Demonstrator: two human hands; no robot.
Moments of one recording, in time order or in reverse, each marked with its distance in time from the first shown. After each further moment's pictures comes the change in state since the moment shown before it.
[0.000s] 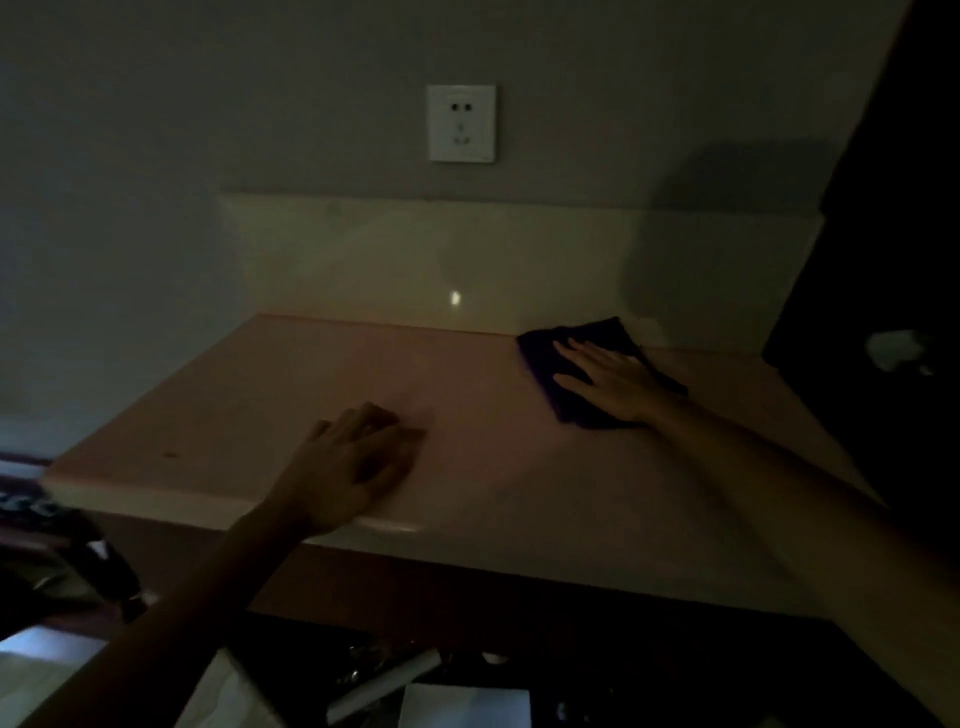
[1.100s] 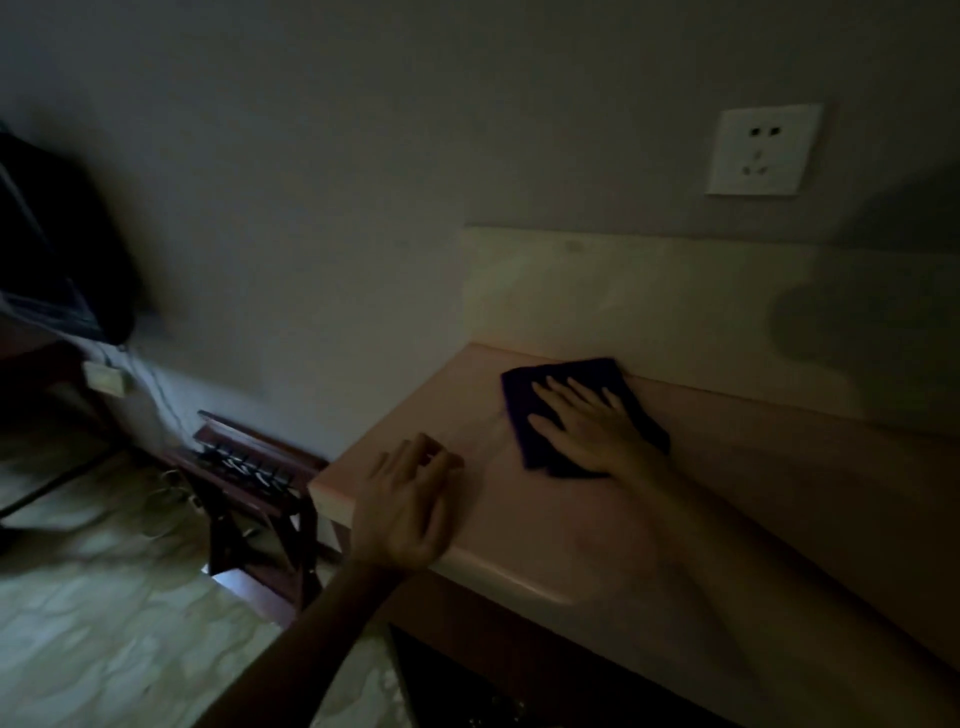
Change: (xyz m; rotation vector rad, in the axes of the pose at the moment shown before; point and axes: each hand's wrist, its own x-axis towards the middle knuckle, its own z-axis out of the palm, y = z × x) left_hand -0.077 -0.153 -0.030 0.085 0.311 -0.243; right_hand 0.136 -0.304 0.049 0.032 -0.006 -0.274
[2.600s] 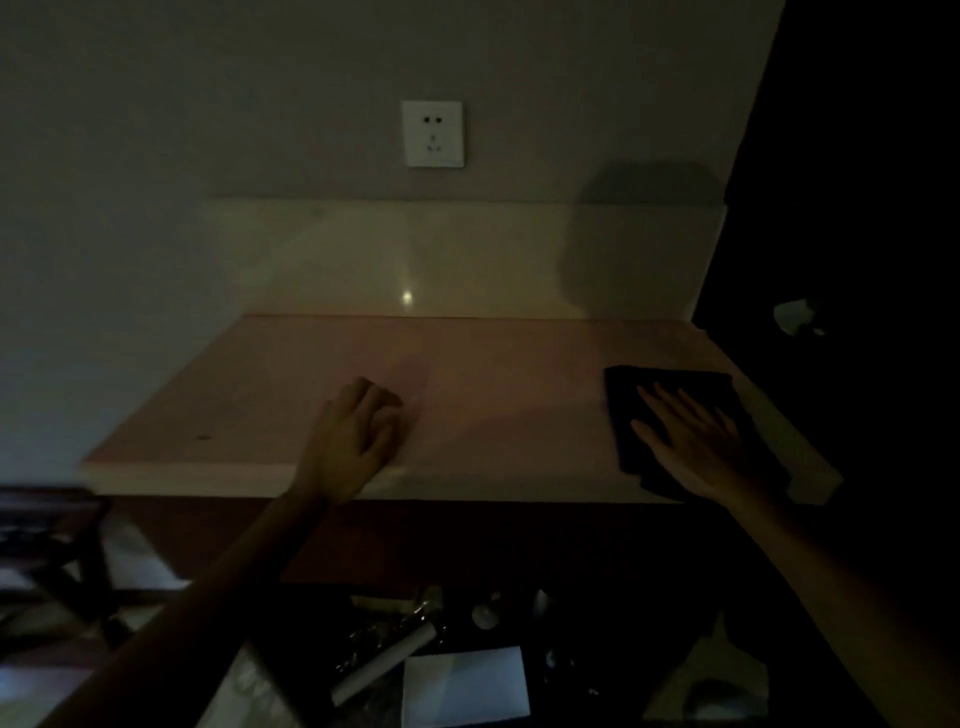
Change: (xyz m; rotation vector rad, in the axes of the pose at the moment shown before) left_hand 0.007 0.149 0.012 -0.279 -0.101 0.275; right_hand -0.395 0.172 -0.037 -0.054 0.091 0.734
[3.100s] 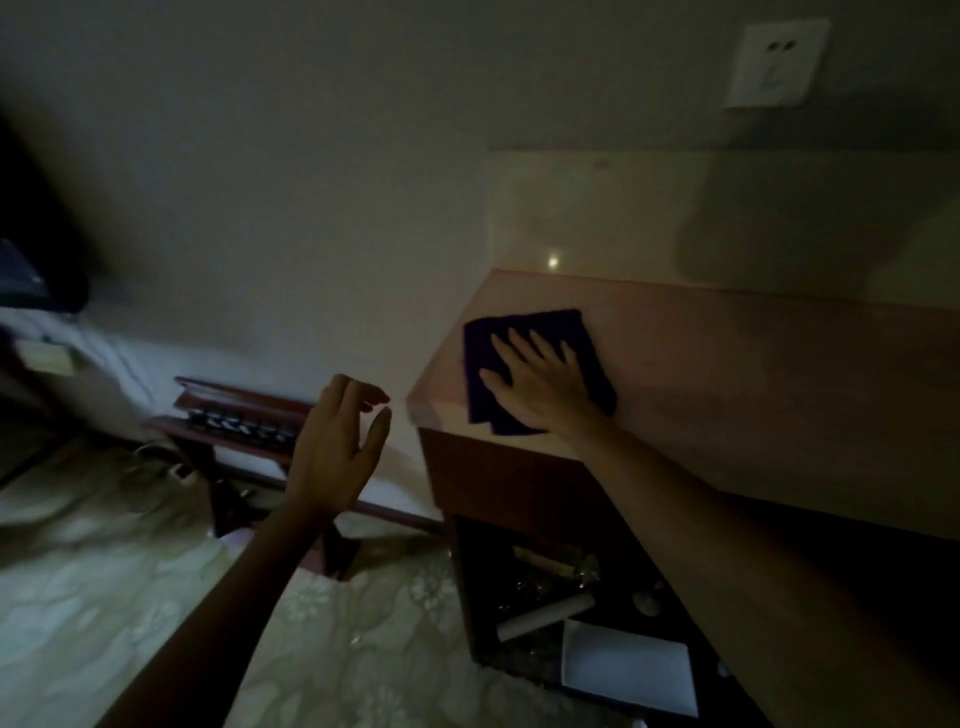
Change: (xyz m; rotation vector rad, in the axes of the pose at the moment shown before) left_hand -0.175 -0.202 -0.159 0.072 0.193 -0.331; right_hand 0.007 -0.494 0.058 0.098 -0.039 -0.569
